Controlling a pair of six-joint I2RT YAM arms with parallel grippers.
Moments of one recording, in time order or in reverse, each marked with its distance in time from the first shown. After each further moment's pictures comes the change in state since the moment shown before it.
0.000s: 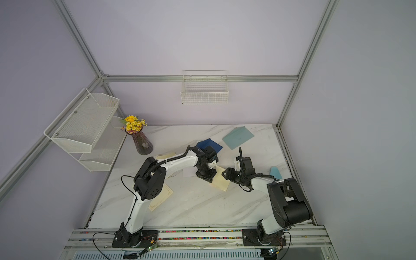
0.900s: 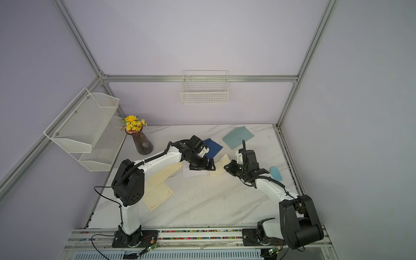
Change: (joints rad) left arm 0.101 -0.251 -0.193 0.227 0.077 -0.242; right arm 0.001 -0.211 0.115 -0.192 -0.061 0.195
